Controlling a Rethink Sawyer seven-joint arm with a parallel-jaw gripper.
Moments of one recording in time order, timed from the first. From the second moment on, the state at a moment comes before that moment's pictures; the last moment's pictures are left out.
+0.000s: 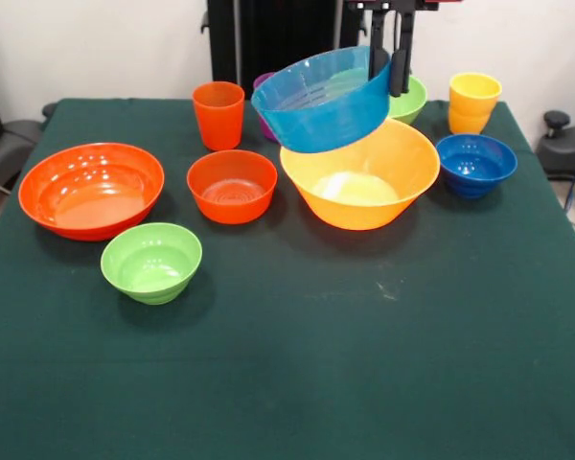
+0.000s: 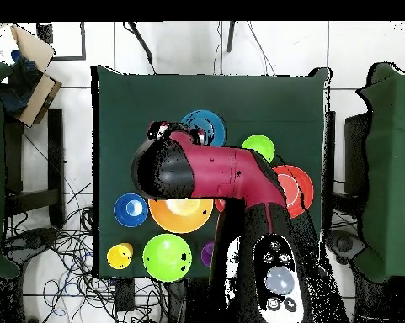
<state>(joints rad) -0.25 -0.92 0.15 1.69 -0.11 0.42 1.92</state>
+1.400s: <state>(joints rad) -0.05 -0.50 -0.03 1.36 -0.08 0.63 1.97</state>
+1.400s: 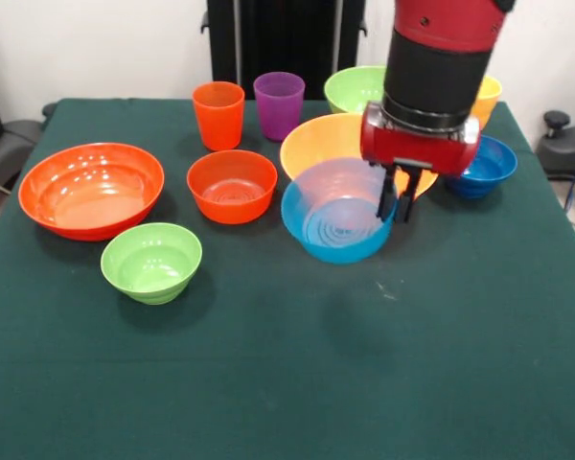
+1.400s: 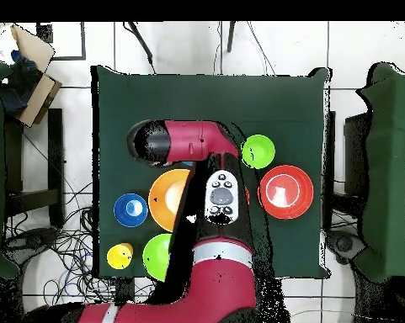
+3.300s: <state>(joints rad) 0.00 -0.14 -0.19 1.00 0.02 0.63 2.07</state>
